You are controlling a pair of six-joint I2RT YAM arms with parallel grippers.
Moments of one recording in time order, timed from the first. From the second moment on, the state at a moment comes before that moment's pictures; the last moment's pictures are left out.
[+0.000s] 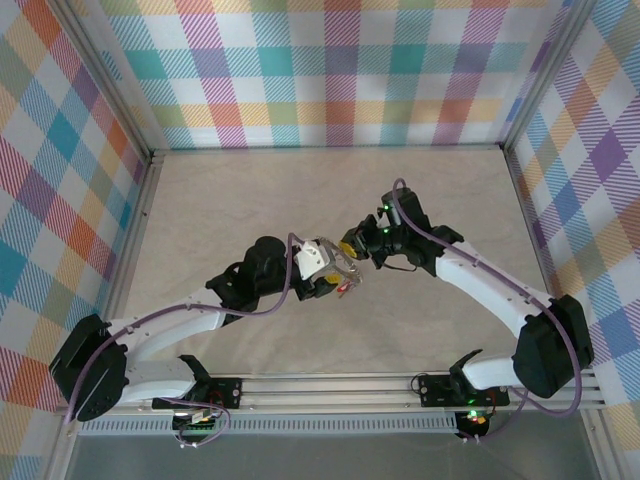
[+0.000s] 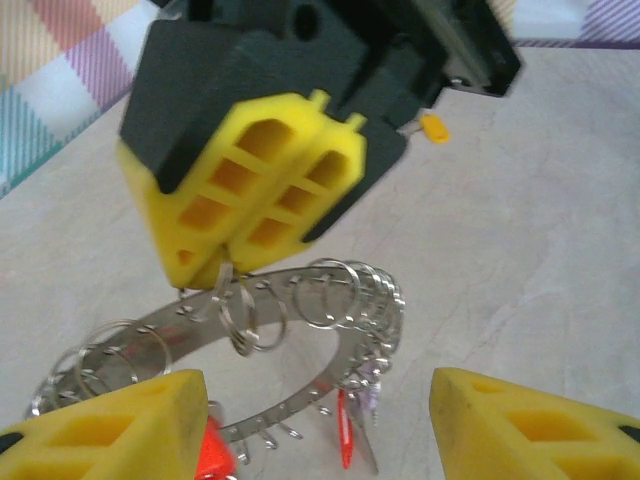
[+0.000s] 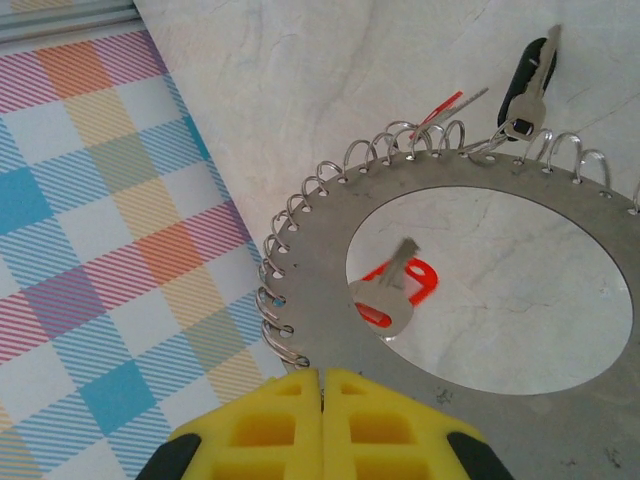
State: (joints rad) left arm -0.81 1.21 0.68 0.14 0.24 0.28; right arm 0.59 1.35 1.01 -0.37 -0.47 1.39
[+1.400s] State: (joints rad) left arm -0.82 1.16 0.70 0.10 0.21 0.29; right arm 0.68 1.35 1.05 -0.41 -0.39 1.46
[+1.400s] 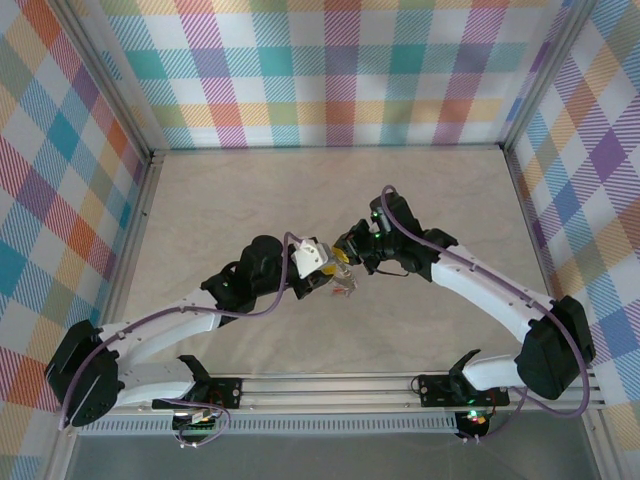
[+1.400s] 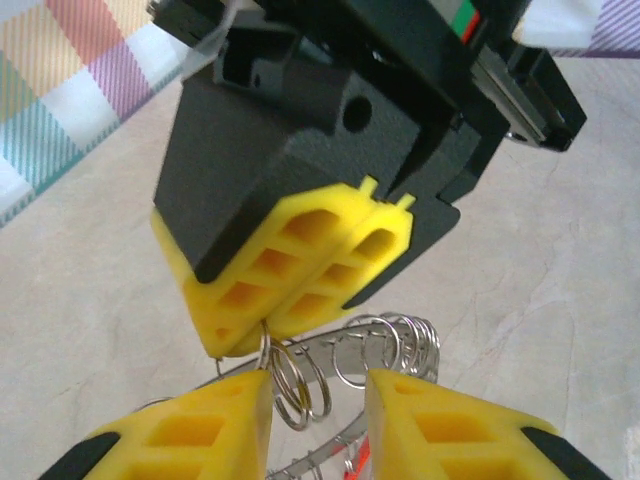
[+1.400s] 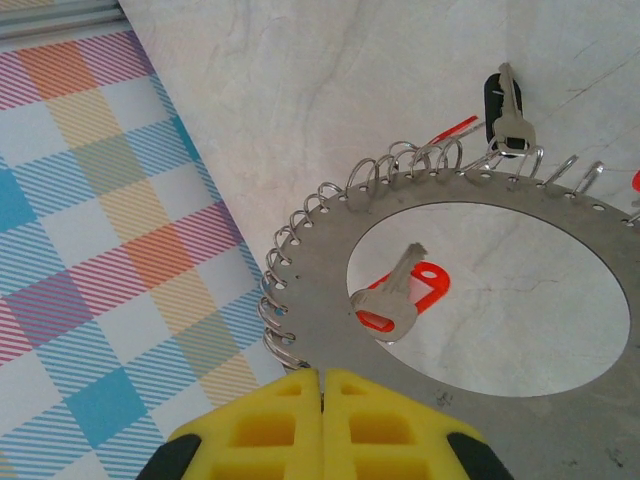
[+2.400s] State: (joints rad) left arm -0.82 1.10 0.70 -0.10 0.31 0.42; right arm 0.69 1.39 1.11 -0.48 -0.40 1.43
